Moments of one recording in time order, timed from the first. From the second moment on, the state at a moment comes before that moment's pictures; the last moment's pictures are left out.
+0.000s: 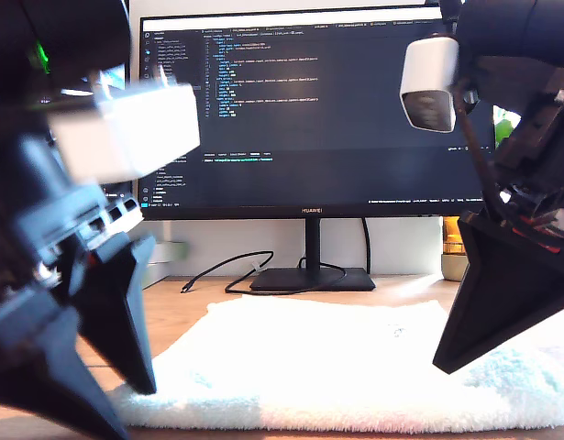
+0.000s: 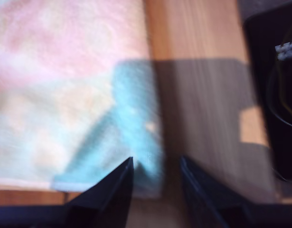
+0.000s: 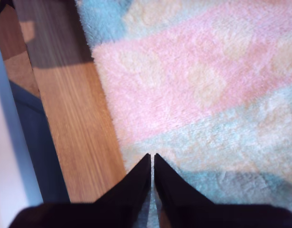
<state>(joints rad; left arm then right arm) -0.93 1.32 0.53 -0.21 0.00 0.84 0.66 1.25 0.58 -0.43 -0.30 -0.47</state>
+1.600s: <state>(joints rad) -0.93 1.41 0.94 -0.62 0.14 0.78 0.83 1.25 0.67 -0.53 -0.21 -0.51</state>
